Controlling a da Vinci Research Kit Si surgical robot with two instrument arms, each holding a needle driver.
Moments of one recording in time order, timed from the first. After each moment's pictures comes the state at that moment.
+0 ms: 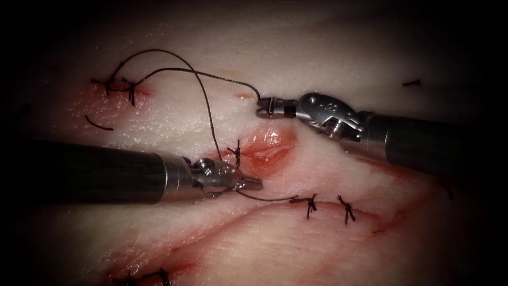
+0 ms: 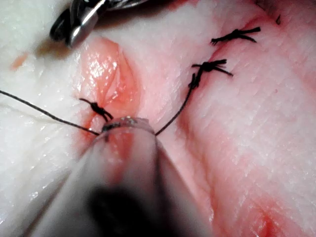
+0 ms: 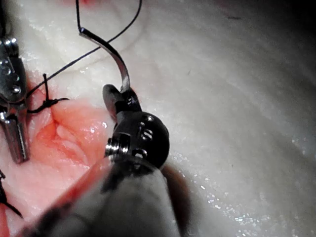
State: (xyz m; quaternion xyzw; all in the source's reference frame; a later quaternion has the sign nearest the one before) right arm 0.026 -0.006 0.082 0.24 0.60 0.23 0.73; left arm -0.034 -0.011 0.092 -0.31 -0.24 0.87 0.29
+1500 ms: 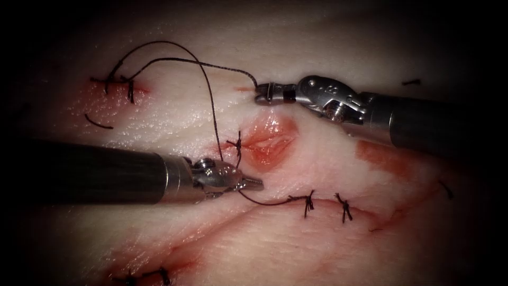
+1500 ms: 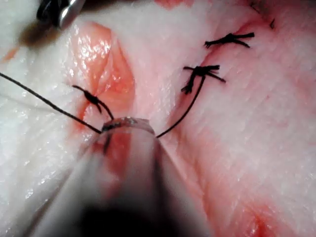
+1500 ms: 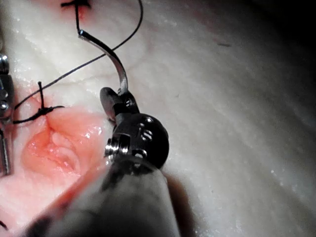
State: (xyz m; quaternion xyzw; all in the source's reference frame) right arm 0.026 -0.003 0.079 0.18 0.61 0.15 0.75; left arm -0.034 -0.011 0.091 -0.31 -0.24 0.87 0.28
